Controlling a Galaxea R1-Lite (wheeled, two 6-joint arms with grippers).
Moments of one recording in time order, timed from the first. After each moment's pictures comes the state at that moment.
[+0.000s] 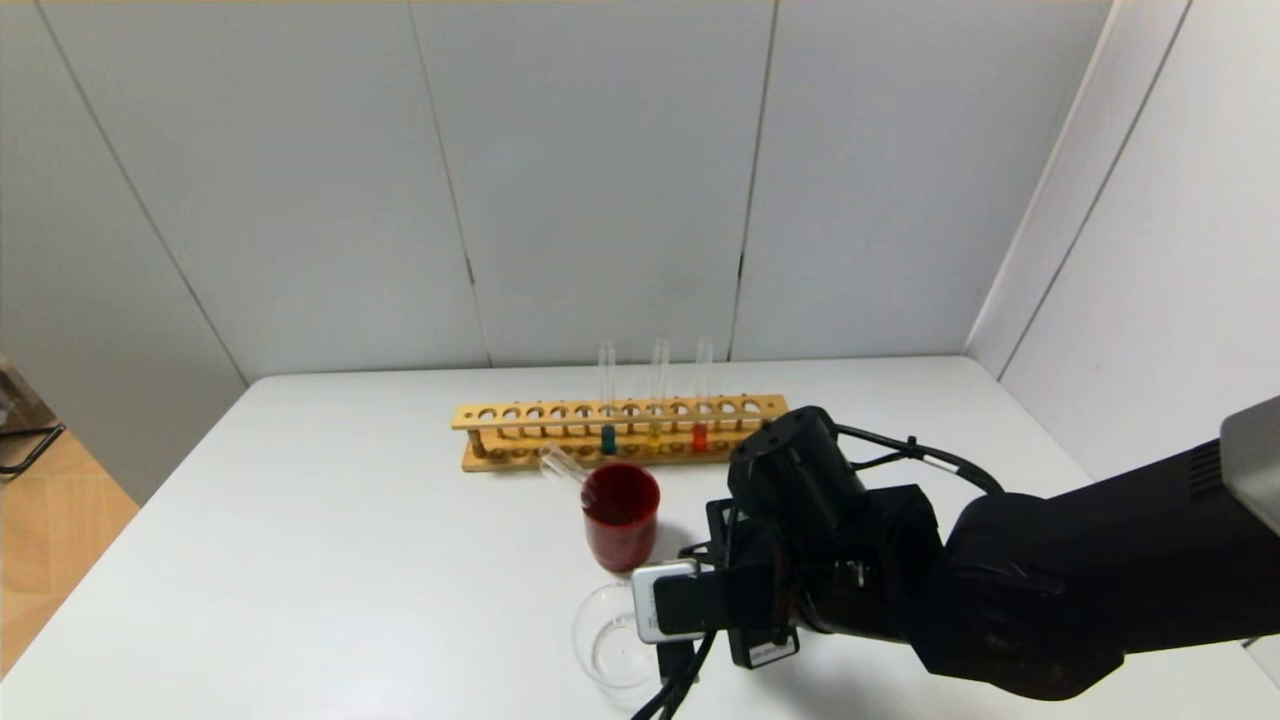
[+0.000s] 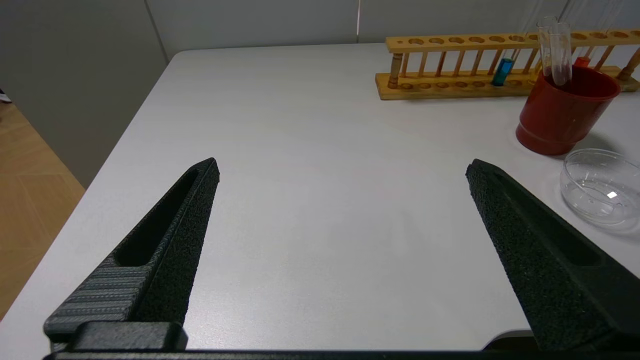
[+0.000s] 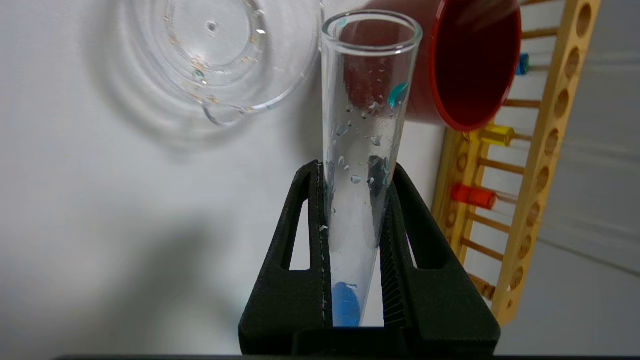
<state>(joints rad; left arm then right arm) 0.00 0.00 0.00 -0.01 0.00 -0.01 0.81 1.95 -0.93 -0.24 -0.02 -1.08</state>
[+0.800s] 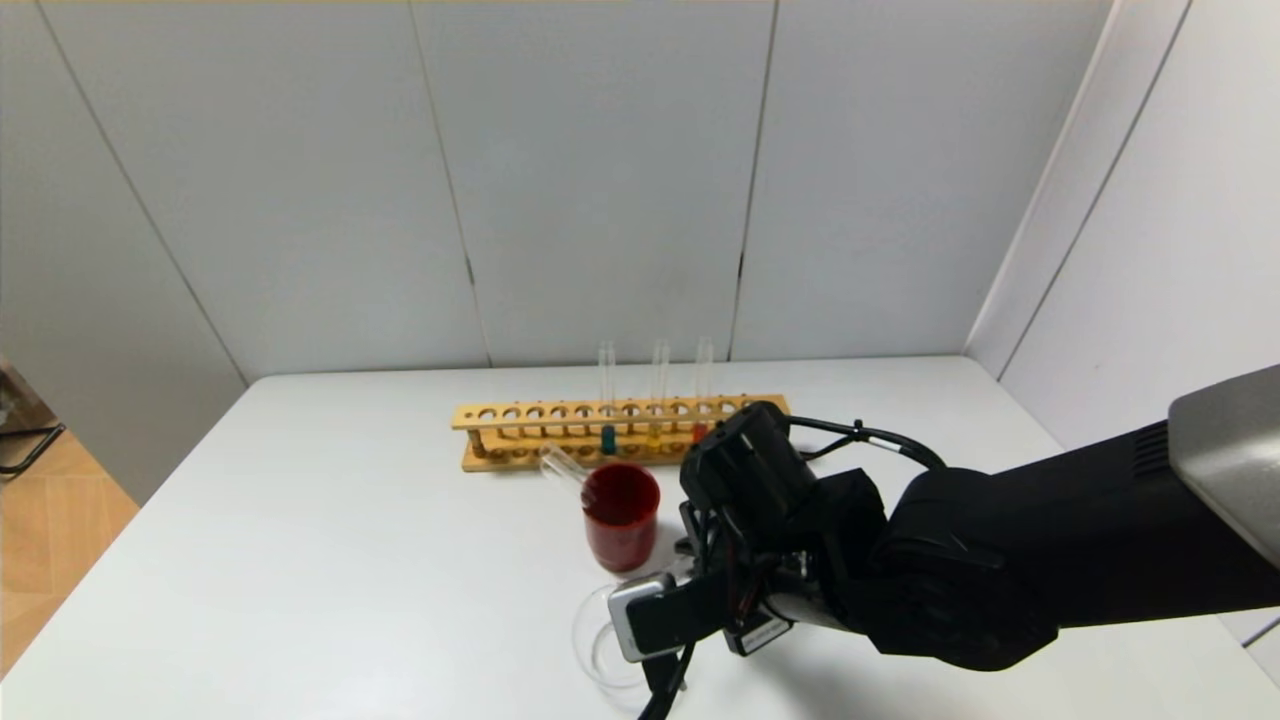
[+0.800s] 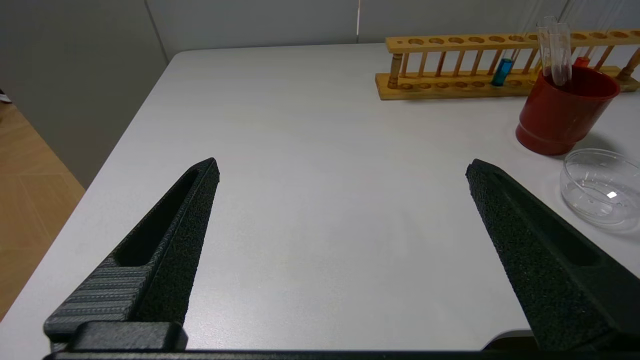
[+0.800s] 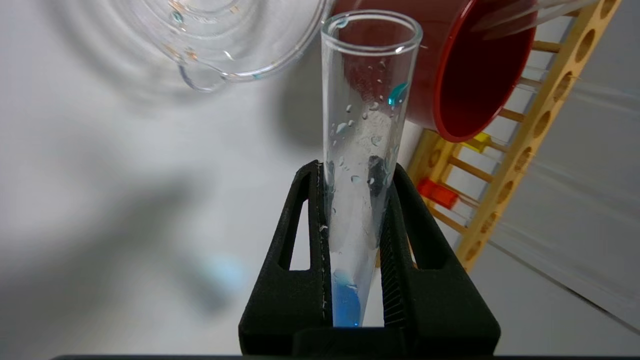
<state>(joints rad) 0.00 0.00 0.00 -0.01 0.00 -0.01 0.84 2.01 -1.06 -0.08 -0.17 -1.26</state>
